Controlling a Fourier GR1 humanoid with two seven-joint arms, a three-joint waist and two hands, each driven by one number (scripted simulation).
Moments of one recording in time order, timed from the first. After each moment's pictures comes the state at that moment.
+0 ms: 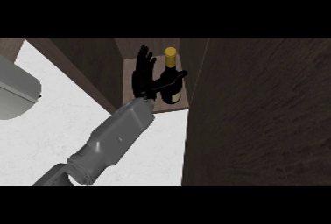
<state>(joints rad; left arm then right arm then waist) -1.01 0.00 -0.68 -0.35 1.52 0.44 -0.76 -0.12 -0.02 0.13 -2.29 -0.16 0.19 0.42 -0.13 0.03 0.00</state>
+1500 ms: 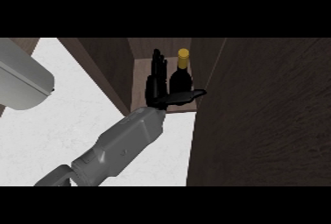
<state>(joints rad) -0.98 0.00 -0.89 -0.50 1.54 0.46 -0.89 -0.12 -0.03 0.11 -2.31 -0.17 0.16 0.47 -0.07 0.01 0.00</state>
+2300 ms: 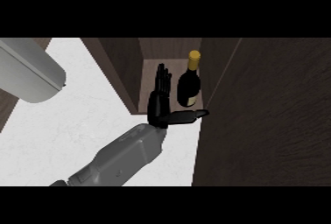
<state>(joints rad) -0.82 0.02 -0.92 -0.70 1.42 0.51 -0.93 -0.09 -0.03 0.10 -2.39 -0.15 0.13 0.53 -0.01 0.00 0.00</state>
